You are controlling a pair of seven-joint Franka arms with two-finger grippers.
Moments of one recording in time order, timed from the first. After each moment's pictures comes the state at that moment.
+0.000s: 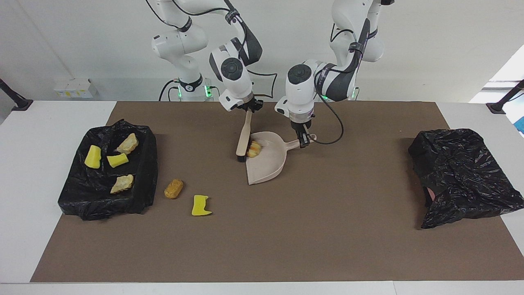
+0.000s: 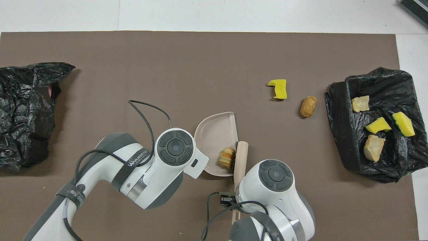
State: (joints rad) left arm -0.63 0.12 -0.04 -2.08 0.15 2.12 0.70; right arm 0.44 -0.09 0.21 -2.34 0.39 2.01 0.58
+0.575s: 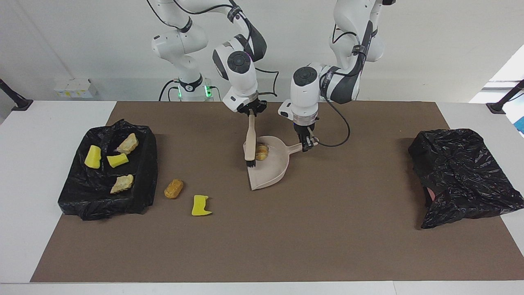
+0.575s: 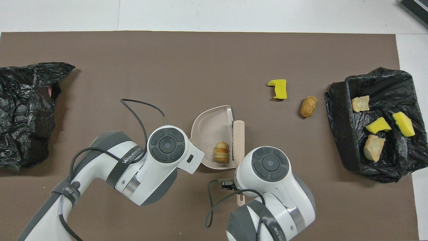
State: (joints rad) left arm -0.61 0.12 -0.03 -2.09 0.15 2.17 0.68; right arm 0.40 -0.02 0.20 -2.20 0.17 2.00 0.54
